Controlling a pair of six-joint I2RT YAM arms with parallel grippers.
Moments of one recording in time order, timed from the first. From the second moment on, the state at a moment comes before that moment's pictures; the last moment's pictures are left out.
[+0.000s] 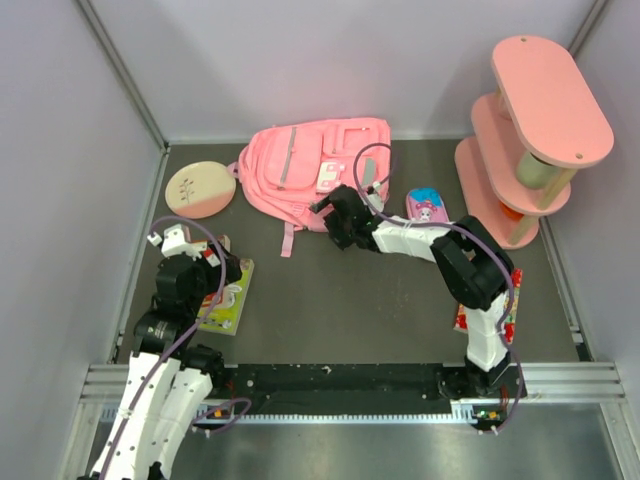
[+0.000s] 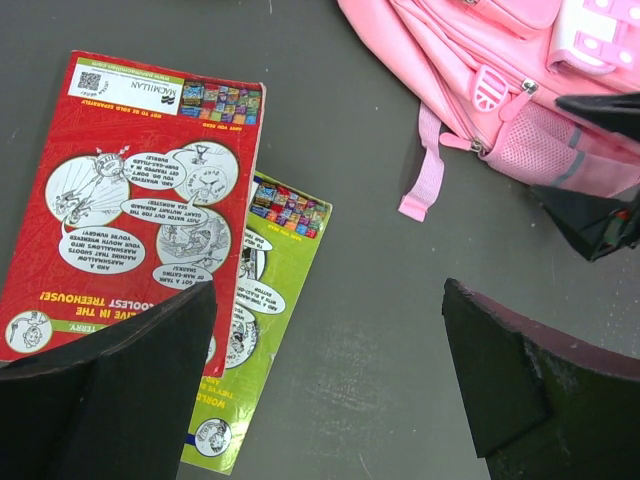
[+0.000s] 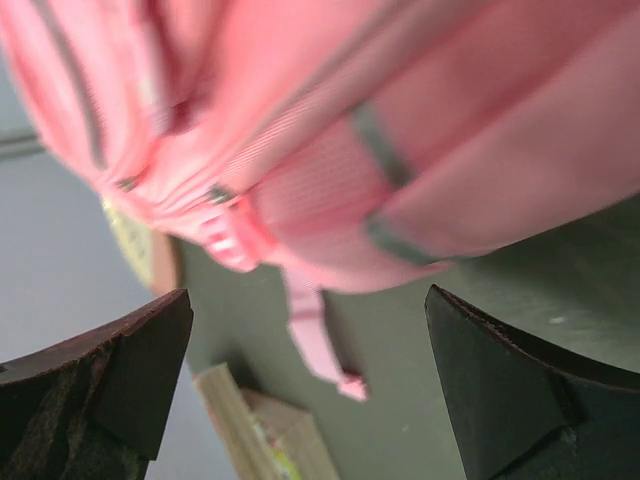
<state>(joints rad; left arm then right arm) -0.16 0.48 0.60 -0.59 -0.15 -0.50 0.74 1.96 1.28 0.03 0.22 1.45</state>
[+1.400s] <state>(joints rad) -0.73 0.86 0.52 -0.16 0.01 -0.45 0.64 1.57 0.90 0.09 0.06 0.96</state>
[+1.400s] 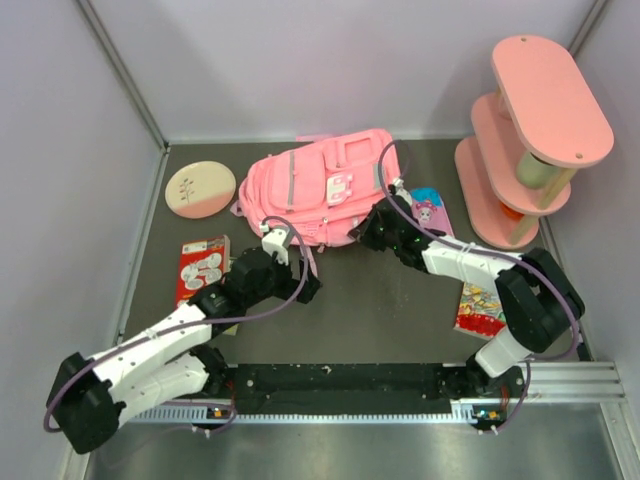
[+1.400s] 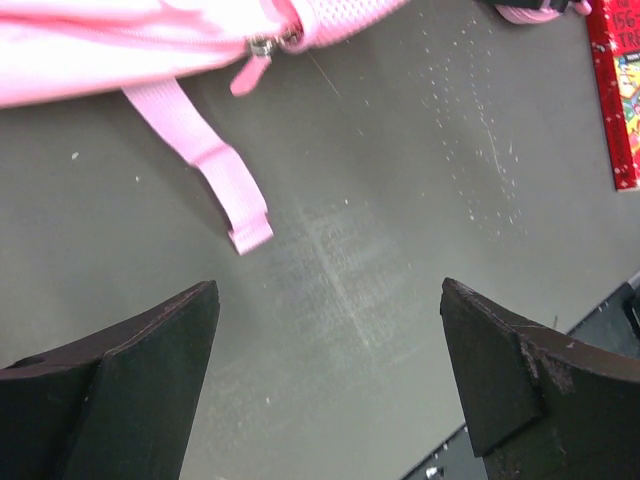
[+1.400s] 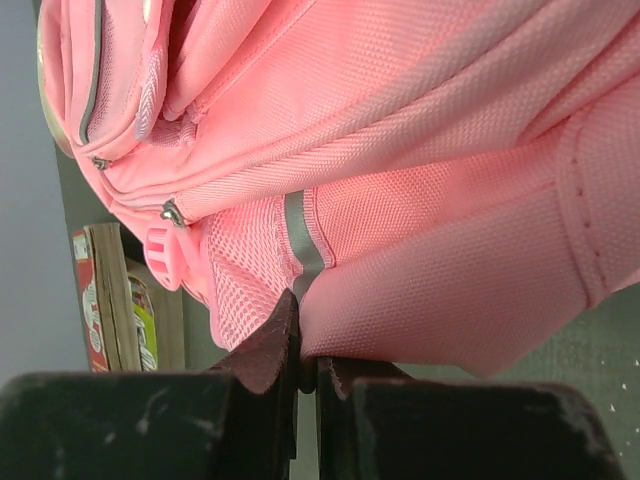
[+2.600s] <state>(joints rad) -0.75 1.27 0.50 0.41 -0.07 -0.55 0.68 1.33 0.82 0.02 -0.04 0.93</state>
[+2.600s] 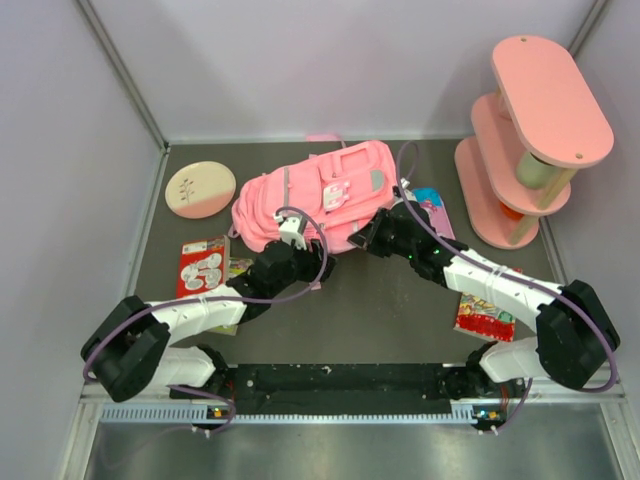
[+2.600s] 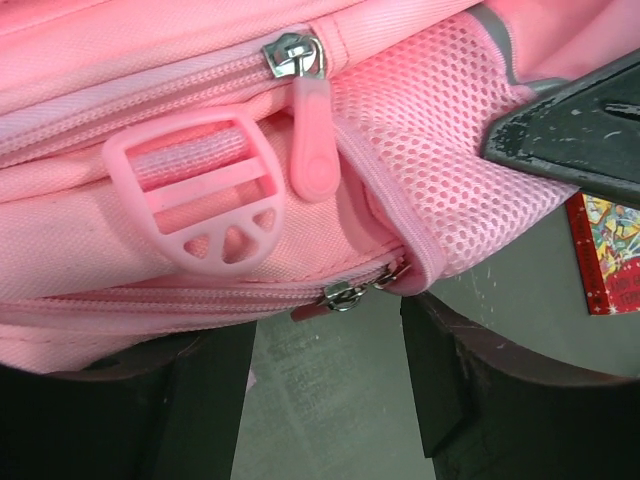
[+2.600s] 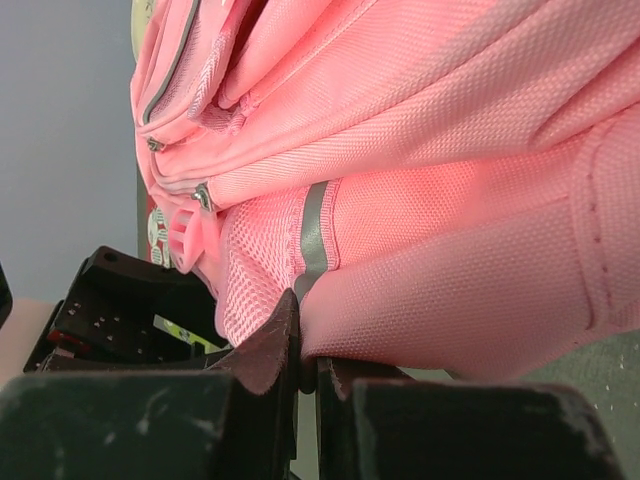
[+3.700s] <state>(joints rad) -0.78 1.06 0.50 0.23 -0.09 -0.44 0.63 1.30 0.80 0.05 -0.19 0.92</state>
